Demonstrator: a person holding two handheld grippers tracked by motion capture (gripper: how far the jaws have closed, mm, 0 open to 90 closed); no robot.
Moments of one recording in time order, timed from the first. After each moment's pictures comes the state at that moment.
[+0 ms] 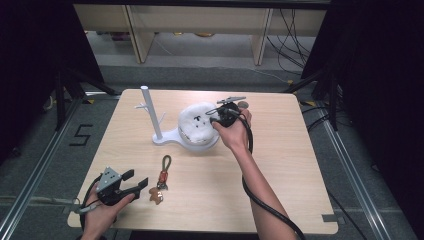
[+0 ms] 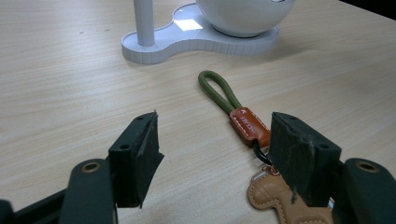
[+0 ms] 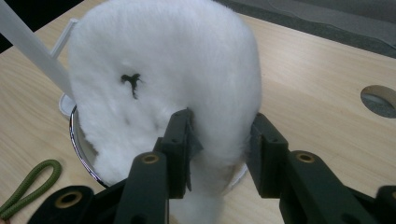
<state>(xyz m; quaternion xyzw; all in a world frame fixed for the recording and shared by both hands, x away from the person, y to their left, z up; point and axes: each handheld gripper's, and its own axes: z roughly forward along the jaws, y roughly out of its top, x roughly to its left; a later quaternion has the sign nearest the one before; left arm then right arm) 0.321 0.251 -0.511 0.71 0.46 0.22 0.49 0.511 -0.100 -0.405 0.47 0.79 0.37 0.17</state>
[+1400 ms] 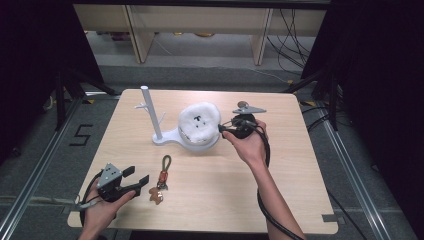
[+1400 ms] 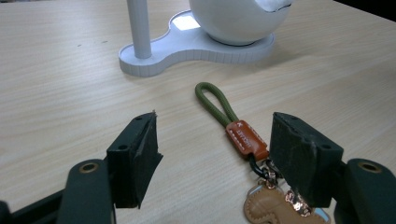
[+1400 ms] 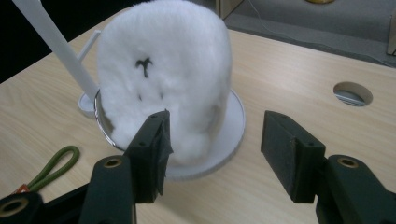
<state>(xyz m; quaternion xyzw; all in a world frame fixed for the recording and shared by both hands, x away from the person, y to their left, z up) 0.328 0.245 -0.496 0.72 0.44 0.22 0.49 0.462 -0.141 -0.402 0.46 0.76 0.43 0.18</state>
